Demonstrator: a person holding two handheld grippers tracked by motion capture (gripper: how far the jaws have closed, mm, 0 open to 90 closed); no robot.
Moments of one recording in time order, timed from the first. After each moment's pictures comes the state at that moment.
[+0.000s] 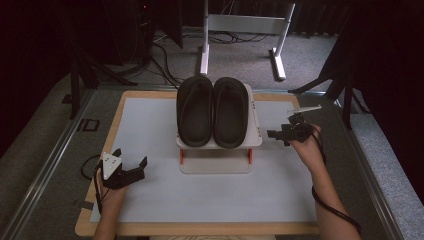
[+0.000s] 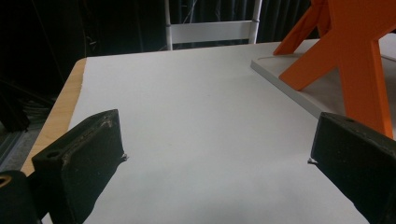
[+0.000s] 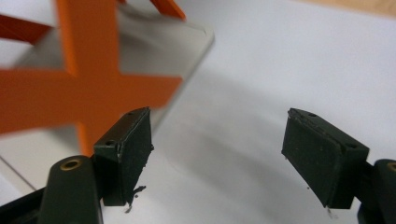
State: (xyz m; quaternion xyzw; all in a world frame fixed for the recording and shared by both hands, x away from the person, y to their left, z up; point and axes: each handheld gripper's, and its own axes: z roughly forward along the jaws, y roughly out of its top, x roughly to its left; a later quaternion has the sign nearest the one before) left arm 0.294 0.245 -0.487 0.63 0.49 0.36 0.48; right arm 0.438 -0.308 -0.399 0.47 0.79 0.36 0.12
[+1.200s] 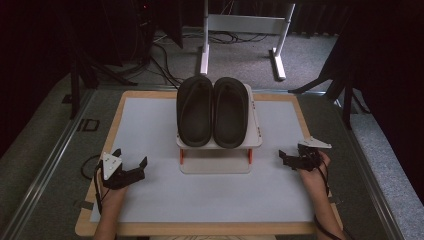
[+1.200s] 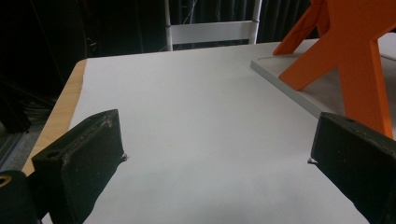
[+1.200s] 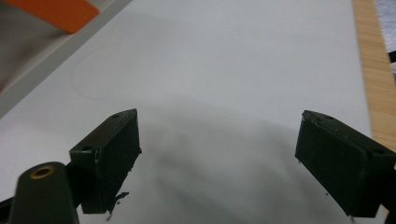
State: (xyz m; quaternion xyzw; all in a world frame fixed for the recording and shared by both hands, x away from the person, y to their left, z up) left arm 0.293 0.244 -0.487 0.64 0.48 0.37 0.48; right arm 0.382 -0.349 -0.478 0.50 0.73 0.37 0.27
